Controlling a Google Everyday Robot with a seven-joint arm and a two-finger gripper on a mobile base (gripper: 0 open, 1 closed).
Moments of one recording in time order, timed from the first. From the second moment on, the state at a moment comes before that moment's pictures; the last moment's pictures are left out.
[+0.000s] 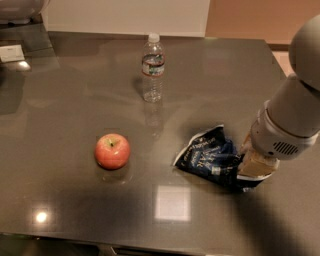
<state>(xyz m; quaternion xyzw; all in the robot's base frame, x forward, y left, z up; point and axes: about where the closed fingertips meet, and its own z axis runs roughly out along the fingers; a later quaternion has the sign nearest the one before) 0.391 -0.183 0.853 -0.60 0.80 0.03 0.08</state>
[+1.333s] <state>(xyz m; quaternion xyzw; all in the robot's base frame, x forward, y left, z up) 0.535 -0.163 0.885 -0.57 0.81 0.08 0.13</state>
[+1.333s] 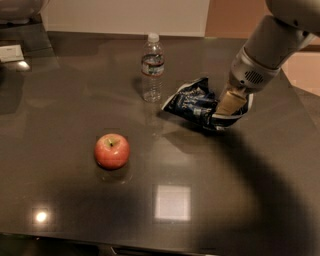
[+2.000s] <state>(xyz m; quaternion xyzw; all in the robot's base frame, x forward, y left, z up) 0.587 -0.139 0.880 -0.57 0.80 0.09 0.13</state>
